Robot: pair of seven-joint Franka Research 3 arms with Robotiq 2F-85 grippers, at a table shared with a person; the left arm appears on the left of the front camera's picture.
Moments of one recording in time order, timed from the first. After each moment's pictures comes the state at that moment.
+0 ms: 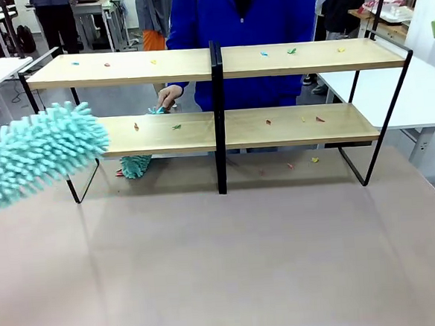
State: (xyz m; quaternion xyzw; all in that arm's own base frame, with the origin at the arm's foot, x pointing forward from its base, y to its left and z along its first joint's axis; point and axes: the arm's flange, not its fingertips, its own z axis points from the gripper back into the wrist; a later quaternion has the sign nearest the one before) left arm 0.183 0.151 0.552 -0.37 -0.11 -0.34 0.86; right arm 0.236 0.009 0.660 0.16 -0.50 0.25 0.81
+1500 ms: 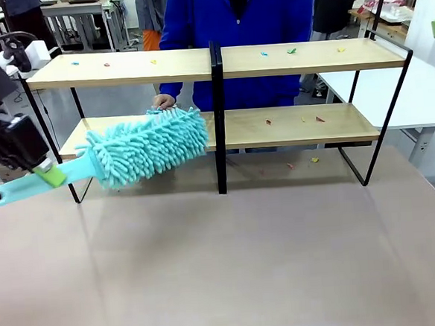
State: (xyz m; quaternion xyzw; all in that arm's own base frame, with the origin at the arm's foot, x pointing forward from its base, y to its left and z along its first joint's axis) left arm 0.276 -0.103 0.587 -0.24 -0.06 -0.24 0.94; right arm 0.236 0.009 0.660 0.16 -0.50 0.25 0.81
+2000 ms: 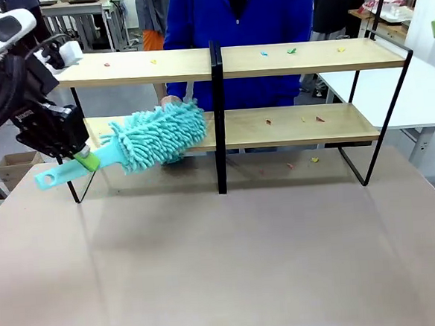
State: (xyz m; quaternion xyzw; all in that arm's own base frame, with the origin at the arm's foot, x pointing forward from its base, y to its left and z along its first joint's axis) left arm 0.317 -0.134 0.573 -0.23 -0.07 -0.20 0.95; right arm 0.236 0.009 0.660 0.16 -0.50 0.25 0.81
